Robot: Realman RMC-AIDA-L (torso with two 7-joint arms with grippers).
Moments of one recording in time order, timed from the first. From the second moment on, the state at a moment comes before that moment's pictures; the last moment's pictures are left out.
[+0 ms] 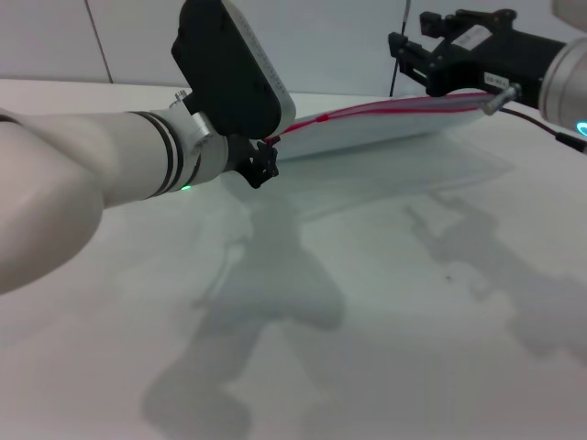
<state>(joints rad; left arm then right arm) -0.42 -2.03 1.88 1.47 2.87 0.69 -2.65 0.39 1.87 -1.86 -1.50 -2.09 -0.41 2.50</state>
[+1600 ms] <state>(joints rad) -0.43 -2.03 1.90 1.53 2.87 0.71 -2.62 0.58 2.02 -1.66 -1.17 -1.89 -0.71 1.40</state>
